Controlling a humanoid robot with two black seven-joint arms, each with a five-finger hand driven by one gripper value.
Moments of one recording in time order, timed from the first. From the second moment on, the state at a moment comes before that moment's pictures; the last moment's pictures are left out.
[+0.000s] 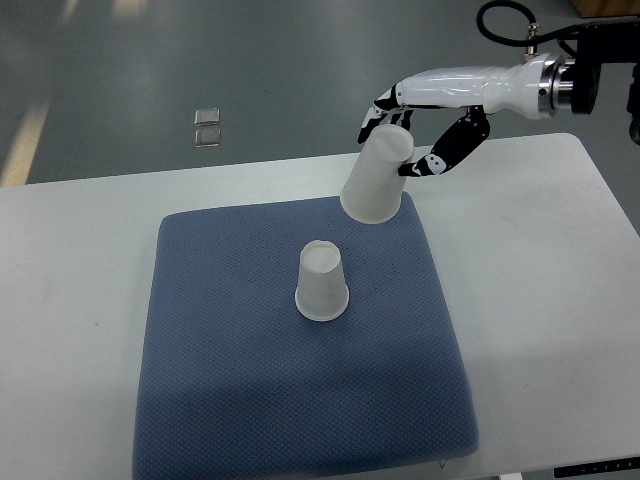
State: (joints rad) left arm -0.05 0.00 -0.12 -0.14 0.11 0.06 0.07; right arm 1.14 -0.70 0.53 1.45 -1.42 0.50 0.19
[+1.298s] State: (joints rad) left arm -0.05 0.00 -0.12 -0.14 0.11 0.06 0.07; right arm 1.16 -0.55 0.46 1.46 -1.50 0.58 0.13
